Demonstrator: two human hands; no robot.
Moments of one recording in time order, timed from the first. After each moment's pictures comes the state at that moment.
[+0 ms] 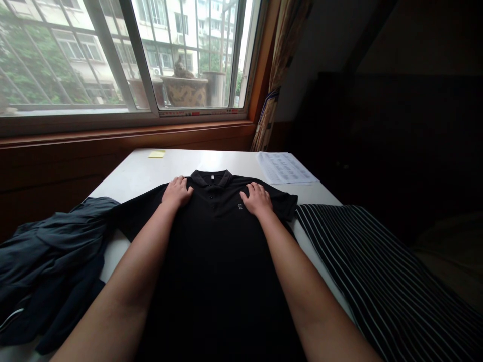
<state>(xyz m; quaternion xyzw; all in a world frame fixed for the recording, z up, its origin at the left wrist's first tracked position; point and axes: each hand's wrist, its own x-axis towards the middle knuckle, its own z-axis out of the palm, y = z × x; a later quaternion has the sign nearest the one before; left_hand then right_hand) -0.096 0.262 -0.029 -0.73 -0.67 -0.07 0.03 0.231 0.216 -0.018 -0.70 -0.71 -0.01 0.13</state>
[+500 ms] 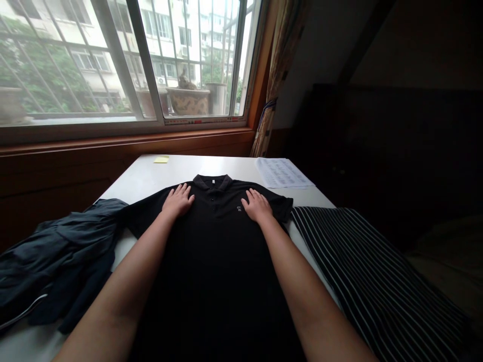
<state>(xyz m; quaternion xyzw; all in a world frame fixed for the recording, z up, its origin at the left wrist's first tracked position) -0.097 0.222 -0.020 -0.75 -0.66 -0.04 -0.01 0.240 0.202 -0.020 -0.68 -0.73 0.00 0.09</state>
